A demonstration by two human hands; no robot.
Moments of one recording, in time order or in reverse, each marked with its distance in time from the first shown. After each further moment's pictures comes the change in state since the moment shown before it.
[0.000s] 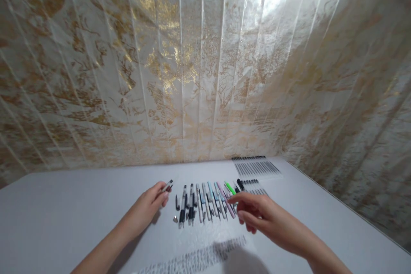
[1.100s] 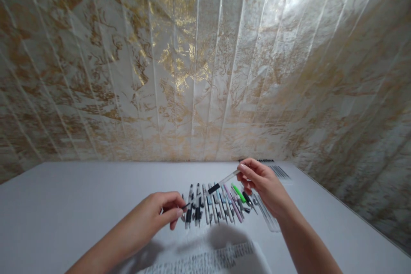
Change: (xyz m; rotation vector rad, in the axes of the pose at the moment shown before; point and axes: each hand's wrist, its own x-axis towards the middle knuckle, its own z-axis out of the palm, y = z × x) left_hand -0.031 0.038 -0.028 -0.325 -0.229 0.032; right_hand 0.062 -0.021 -0.005 0.573 0.366 -0.098
